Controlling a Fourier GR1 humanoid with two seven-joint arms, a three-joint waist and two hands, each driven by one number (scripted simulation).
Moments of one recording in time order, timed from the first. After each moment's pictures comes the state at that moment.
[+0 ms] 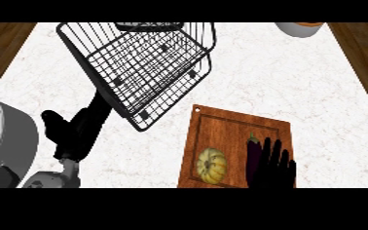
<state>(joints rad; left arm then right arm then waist) -0.07 0.27 -0.20 -1.57 0.26 0.06 0.20 0.27 -0.01 0.64 -1.79 1.57 -0.11 1.14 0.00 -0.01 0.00</state>
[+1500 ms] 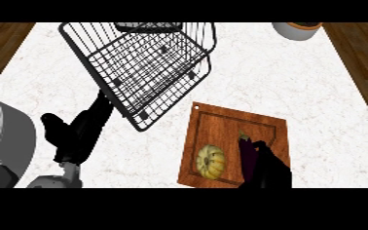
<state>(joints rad) -0.04 0.21 -0.15 -1.60 0.20 0.02 0.23 0.18 -0.02 0.46 -1.55 1.37 -0.32 0.94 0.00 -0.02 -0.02</state>
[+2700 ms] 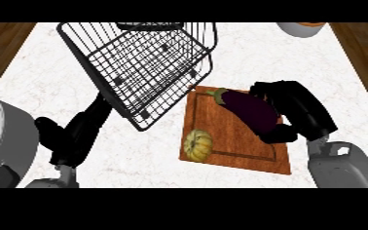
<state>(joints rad) -0.02 0.21 -0.13 -1.63 0.20 -0.01 0.22 -0.29 -0.34 0.23 -1.72 0.58 0.27 0.22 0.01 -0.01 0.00</state>
